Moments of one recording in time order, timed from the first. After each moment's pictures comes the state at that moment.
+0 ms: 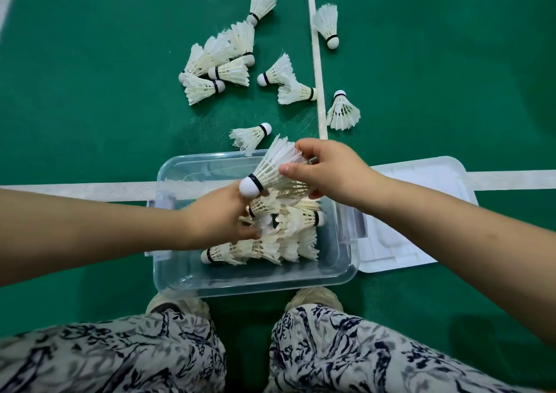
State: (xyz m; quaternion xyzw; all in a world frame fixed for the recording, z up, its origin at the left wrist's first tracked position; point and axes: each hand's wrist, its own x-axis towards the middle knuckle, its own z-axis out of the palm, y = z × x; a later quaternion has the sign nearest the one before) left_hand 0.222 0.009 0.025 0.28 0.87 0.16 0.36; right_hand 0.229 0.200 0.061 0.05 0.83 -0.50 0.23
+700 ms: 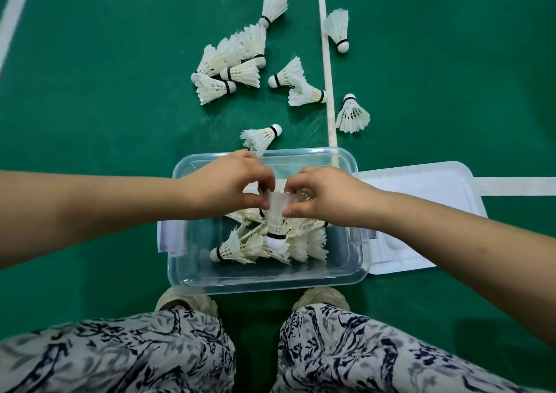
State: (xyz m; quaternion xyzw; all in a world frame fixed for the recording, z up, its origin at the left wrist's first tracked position) left_hand 0.189 -0.003 0.041 0.40 0.86 0.22 0.24; right_hand 0.238 0.183 0.056 -0.11 0.90 -0.28 0.31
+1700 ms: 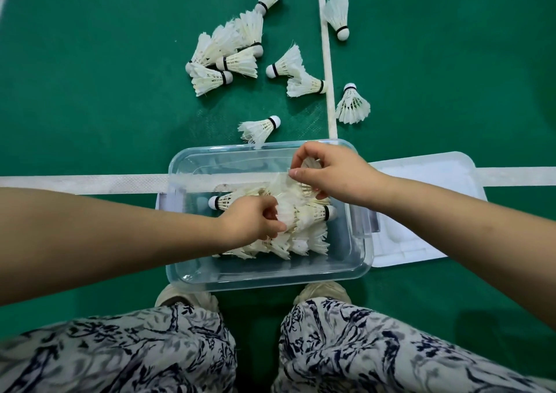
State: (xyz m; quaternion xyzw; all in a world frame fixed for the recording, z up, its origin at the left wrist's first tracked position) left_hand 0.239 0.021 -0.013 0.08 0.82 0.35 0.44; right_hand 0.231 0.190 0.049 0.05 0.85 -0.46 0.26
